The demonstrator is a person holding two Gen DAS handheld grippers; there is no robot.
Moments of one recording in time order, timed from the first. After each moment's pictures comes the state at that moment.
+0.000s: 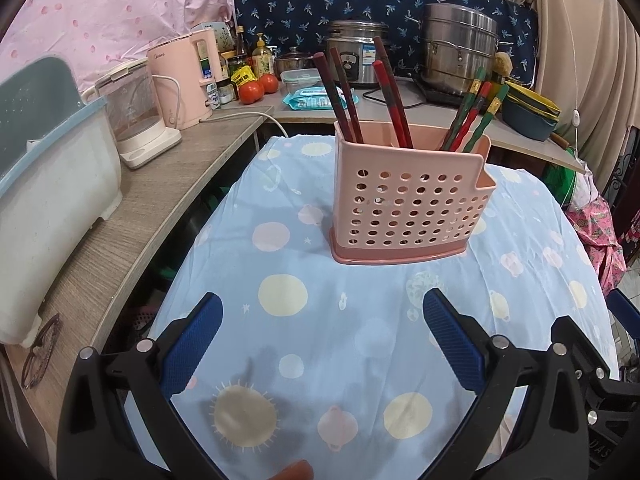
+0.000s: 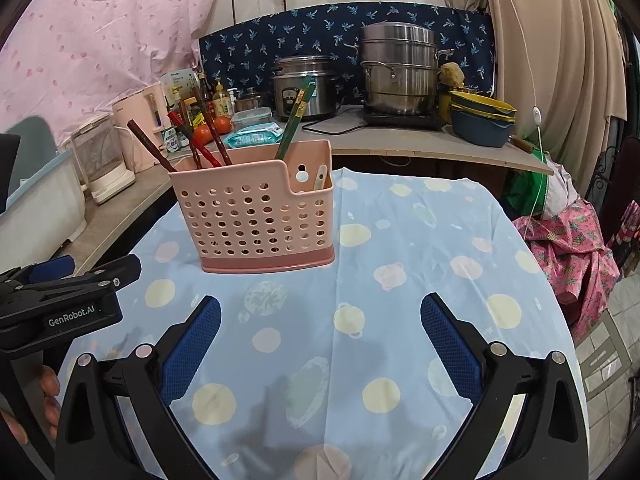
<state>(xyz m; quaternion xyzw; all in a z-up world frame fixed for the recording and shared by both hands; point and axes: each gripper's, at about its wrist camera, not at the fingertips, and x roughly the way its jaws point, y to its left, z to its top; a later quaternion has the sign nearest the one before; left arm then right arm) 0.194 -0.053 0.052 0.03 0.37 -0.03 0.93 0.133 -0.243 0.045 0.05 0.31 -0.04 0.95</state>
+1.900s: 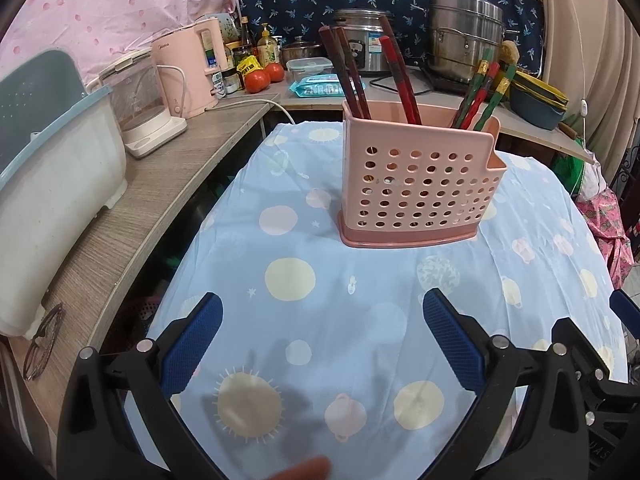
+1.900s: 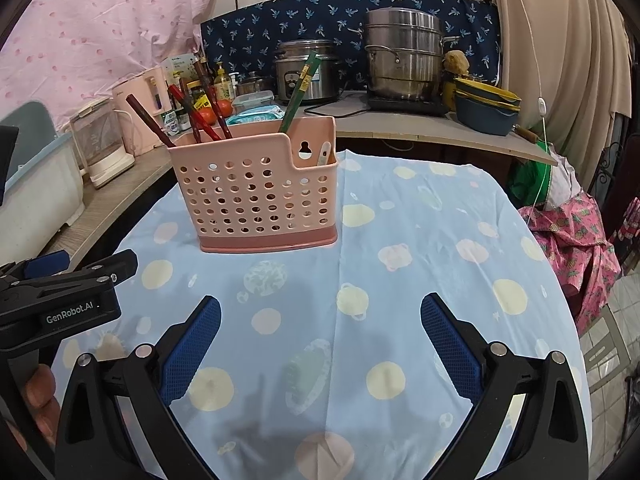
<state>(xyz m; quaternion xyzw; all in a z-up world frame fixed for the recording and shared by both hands) 0.192 -0.051 0.040 0.04 0.38 -0.02 0.92 0.135 -0.243 0.029 0.05 0.34 -0.04 0.94</state>
